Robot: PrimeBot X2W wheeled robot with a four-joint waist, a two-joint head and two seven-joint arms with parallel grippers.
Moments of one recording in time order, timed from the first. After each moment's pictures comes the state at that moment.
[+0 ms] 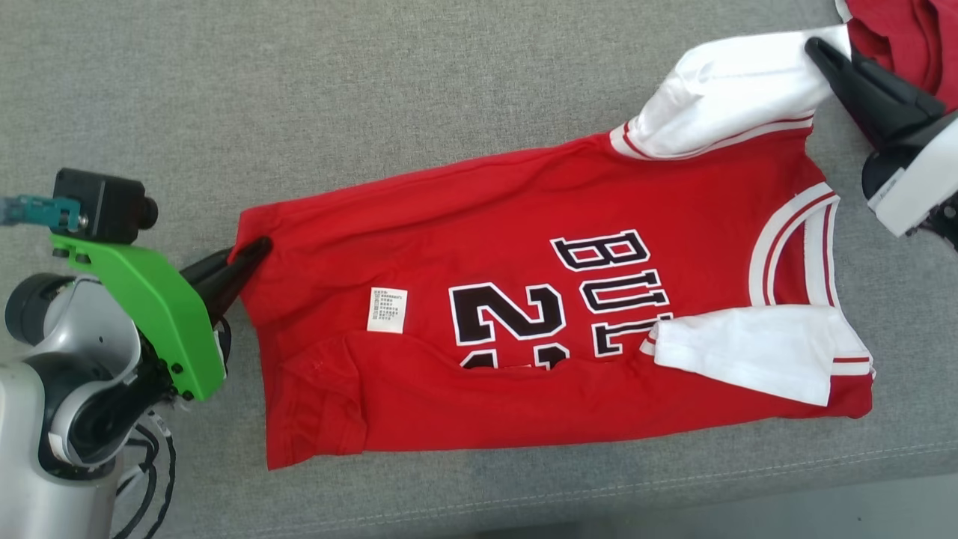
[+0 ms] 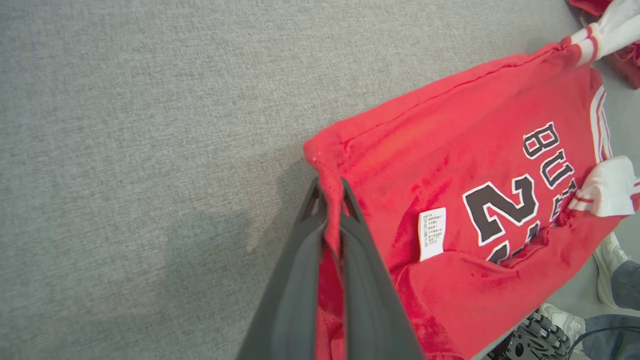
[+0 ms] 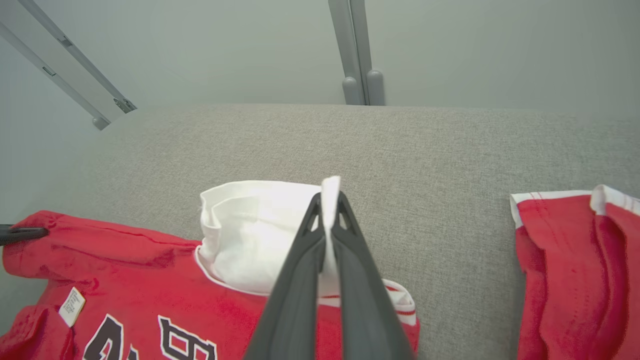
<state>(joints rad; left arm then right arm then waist) -0.34 0.31 -0.14 -0.19 -0.77 -0.11 0.80 -0.61 -0.68 0.49 0.06 0.94 0.12 0.16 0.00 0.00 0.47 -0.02</state>
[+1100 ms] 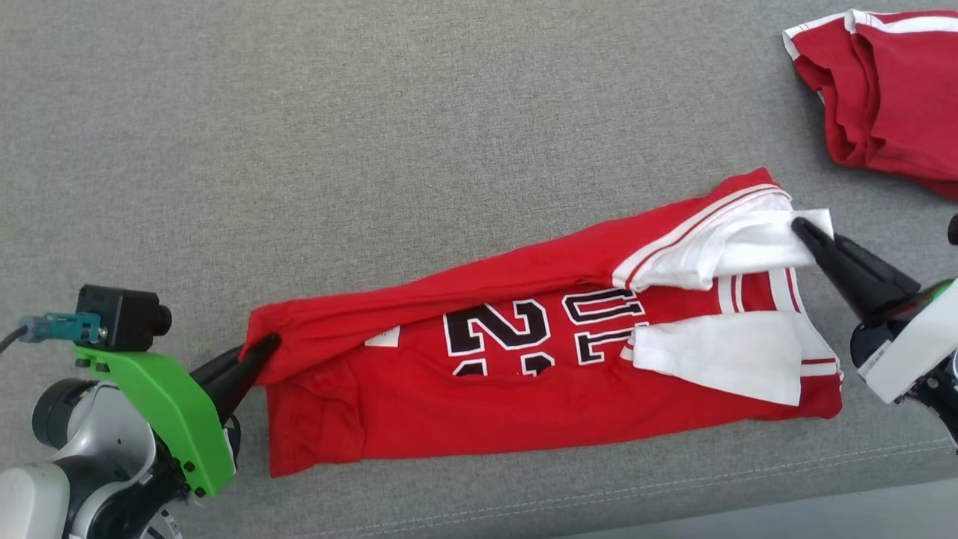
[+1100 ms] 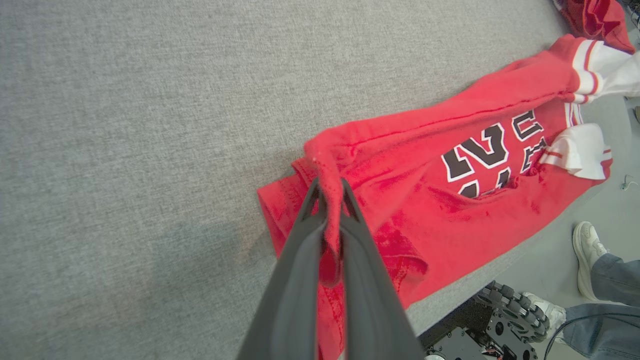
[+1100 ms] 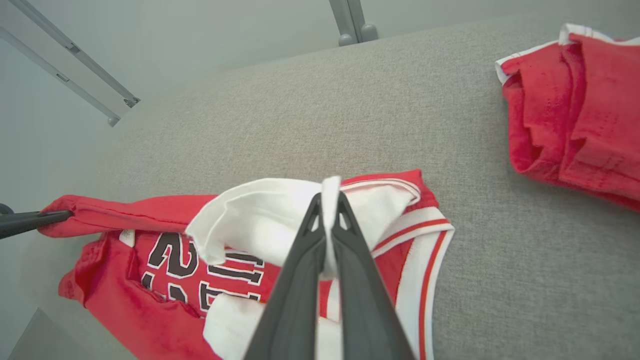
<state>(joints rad) -0.10 0.32 -0.12 -0.24 -0.79 -0.12 0.69 -0.19 -0.75 0.45 -0.12 1.01 0.08 0.04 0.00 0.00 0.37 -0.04</state>
